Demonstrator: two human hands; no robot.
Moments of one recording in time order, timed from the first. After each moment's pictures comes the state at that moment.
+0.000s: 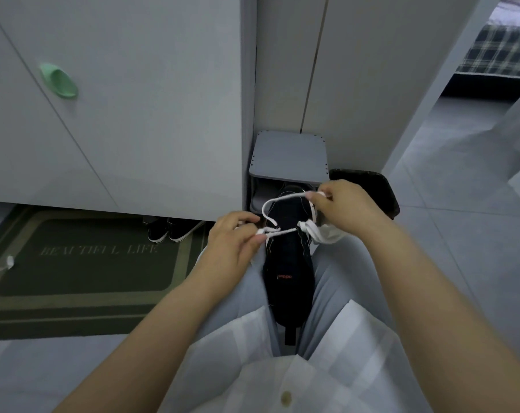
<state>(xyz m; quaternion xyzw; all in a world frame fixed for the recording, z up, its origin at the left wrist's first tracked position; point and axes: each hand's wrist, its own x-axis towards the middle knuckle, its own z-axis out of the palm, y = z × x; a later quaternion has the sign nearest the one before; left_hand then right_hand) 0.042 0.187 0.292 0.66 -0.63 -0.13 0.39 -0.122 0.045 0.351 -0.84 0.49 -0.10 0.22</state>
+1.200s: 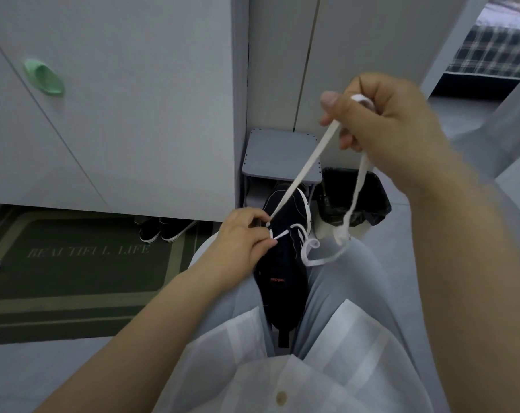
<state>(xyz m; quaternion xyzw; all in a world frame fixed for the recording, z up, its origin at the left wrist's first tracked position) 0.035 0.165 0.287 0.62 -0.71 -0.11 0.32 -0.130 0.077 0.461 -0.79 0.33 -0.38 0.35</state>
